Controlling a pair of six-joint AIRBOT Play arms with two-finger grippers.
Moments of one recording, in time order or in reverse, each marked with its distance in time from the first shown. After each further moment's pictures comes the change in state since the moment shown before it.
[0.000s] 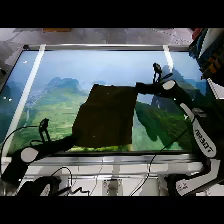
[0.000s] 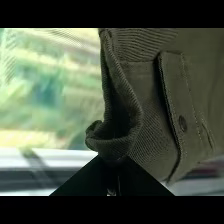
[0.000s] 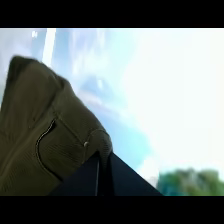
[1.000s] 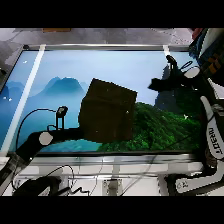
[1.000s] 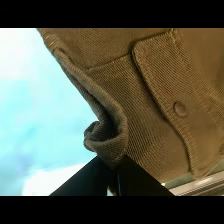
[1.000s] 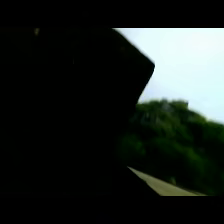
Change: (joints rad) left arm -0.175 -0.285 0.194 0.219 0.124 0.274; right arm -0.198 0.092 0.108 -0.190 0.650 0.021
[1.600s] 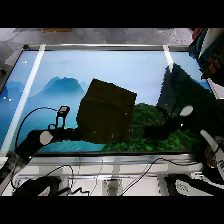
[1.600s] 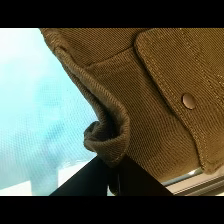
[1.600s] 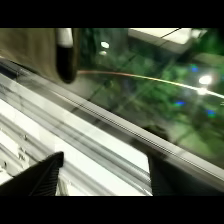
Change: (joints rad) left arm -0.003 0.000 0.022 0.094 -0.050 0.007; right arm 0.011 0.321 -0.812 0.061 0.064 -0.051
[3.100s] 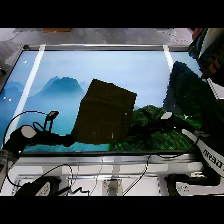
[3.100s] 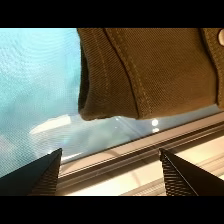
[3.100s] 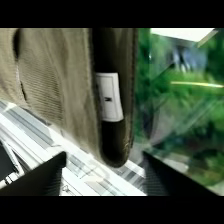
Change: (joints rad) left arm 0.355 -0.022 0.006 -0.146 -0.345 0.288; right arm 0.230 -0.216 0.024 0.223 -0.233 0.050
